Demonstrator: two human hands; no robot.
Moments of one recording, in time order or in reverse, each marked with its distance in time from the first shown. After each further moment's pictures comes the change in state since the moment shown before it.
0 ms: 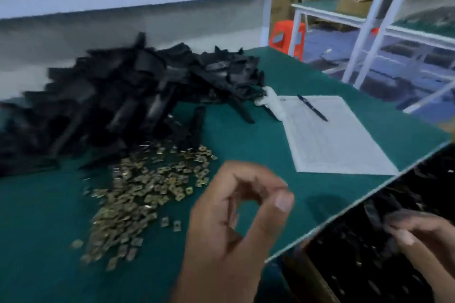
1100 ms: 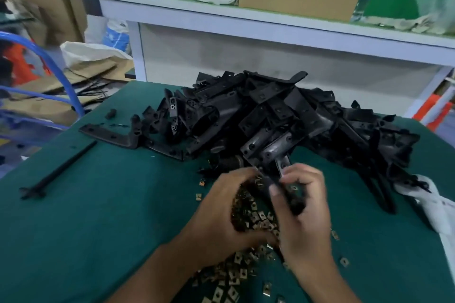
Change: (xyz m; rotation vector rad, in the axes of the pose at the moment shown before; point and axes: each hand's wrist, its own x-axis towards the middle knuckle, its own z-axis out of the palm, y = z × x) left_hand 0.032 -0.106 -0.228 0.767 0.078 -0.047; right_hand 0.081 -0.094 0.347 0.232 -0.423 -0.391
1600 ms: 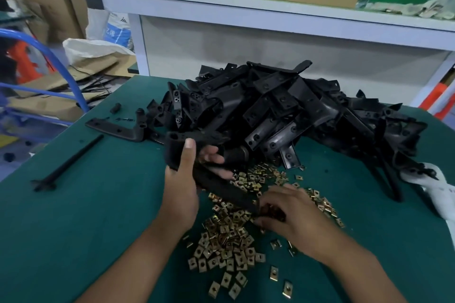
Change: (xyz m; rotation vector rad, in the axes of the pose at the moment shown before) left_hand 0.012 0.005 -0.035 -0.993 0.560 -0.432; right_hand 0.007 0.044 -0.023 -0.518 -0.837 -0.019
